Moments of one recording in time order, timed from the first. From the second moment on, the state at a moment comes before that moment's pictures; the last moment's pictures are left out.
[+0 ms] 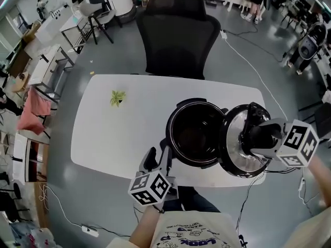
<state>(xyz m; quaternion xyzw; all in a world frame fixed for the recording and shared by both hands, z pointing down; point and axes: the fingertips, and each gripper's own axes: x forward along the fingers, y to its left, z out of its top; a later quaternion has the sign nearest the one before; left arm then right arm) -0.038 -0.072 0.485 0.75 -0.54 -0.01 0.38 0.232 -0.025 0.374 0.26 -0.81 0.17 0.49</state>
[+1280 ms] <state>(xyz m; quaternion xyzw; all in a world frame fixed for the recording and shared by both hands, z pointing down) -0.028 -0.071 0.515 0.73 -0.44 -0.07 0.51 0.091 -0.078 0.417 0.10 -0.82 0.10 0.55</state>
